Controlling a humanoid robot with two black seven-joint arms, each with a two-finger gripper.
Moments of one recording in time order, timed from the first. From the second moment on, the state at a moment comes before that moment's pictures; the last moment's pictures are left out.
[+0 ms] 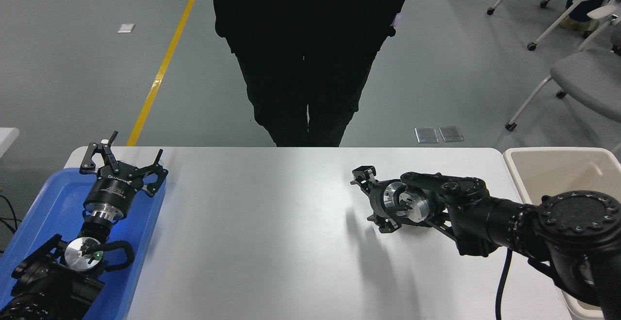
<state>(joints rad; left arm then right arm) -0.53 0.23 -1.13 -0.31 -0.10 -0.79 -0.16 1.02 0.00 -0.30 0.59 0.17 -0.05 -0.28</state>
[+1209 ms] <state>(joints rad) -0.53 0.23 -1.13 -0.31 -0.10 -0.79 -0.16 1.03 0.00 -0.30 0.59 0.17 -0.05 -0.28</state>
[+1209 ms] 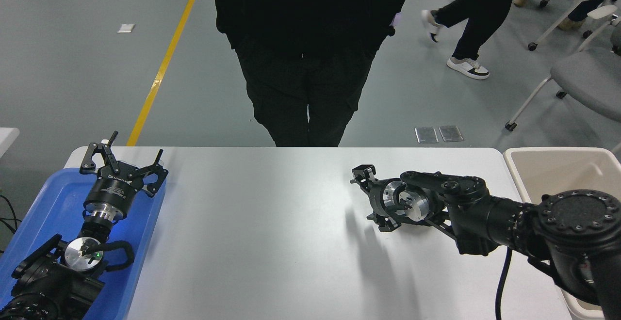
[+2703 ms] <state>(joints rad) -0.54 0.23 -1.13 -0.31 -0.10 -0.79 -0.16 1.36 -0.08 -0.70 0.93 0.21 0.03 -0.29</state>
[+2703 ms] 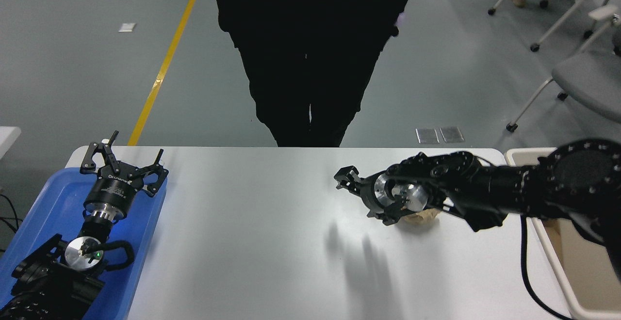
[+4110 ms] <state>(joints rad) -0.53 0.23 -1.13 -0.31 -0.10 -0.79 -0.16 2.46 -0.34 -1.10 1.53 -0.04 0.73 -0.29</state>
